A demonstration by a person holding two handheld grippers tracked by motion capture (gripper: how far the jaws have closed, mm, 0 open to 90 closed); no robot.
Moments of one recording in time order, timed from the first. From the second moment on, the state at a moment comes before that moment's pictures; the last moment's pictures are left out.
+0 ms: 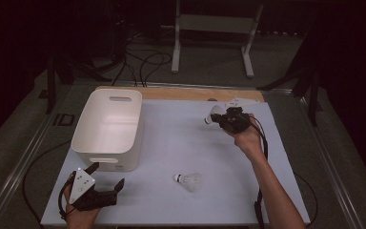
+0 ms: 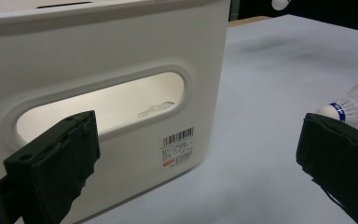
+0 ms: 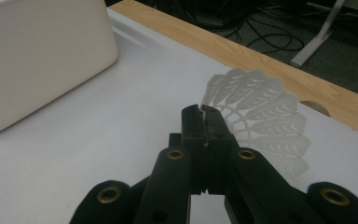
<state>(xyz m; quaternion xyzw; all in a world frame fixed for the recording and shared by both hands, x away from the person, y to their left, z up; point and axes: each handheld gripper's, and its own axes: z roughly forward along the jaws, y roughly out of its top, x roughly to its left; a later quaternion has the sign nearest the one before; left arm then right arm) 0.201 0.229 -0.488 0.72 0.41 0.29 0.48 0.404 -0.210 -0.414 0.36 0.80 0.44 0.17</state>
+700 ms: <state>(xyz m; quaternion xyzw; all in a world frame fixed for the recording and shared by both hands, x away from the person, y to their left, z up) 0.201 0.230 -0.488 0.72 0.41 0.29 0.48 0.402 -0.204 -0.405 0.36 0.80 0.45 0.18</state>
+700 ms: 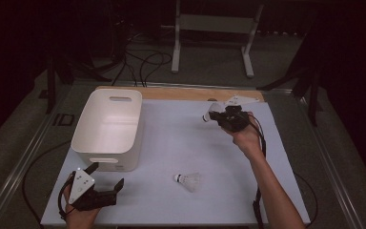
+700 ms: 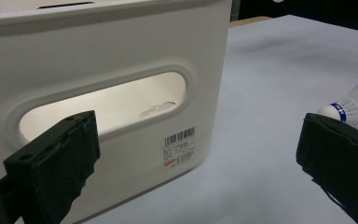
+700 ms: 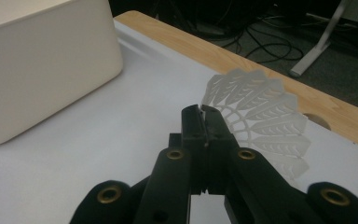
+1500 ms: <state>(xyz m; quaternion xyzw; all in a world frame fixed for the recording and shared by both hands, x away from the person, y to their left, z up) 0.201 0.230 -0.488 0.72 0.41 0.29 0.48 0.396 -0.193 -0.396 0.34 0.80 0.47 0.18</state>
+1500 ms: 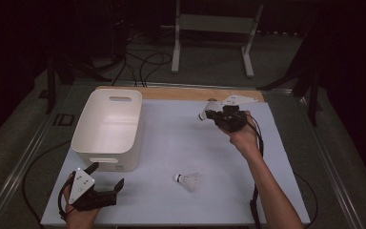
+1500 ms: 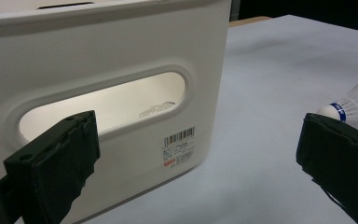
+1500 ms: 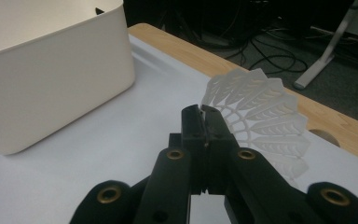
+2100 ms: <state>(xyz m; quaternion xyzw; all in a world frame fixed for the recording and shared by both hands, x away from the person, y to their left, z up) 0.201 0.229 -0.488 0.72 0.41 0.29 0.48 0.393 -0.187 -0.391 0.34 0.79 0.48 0.19</state>
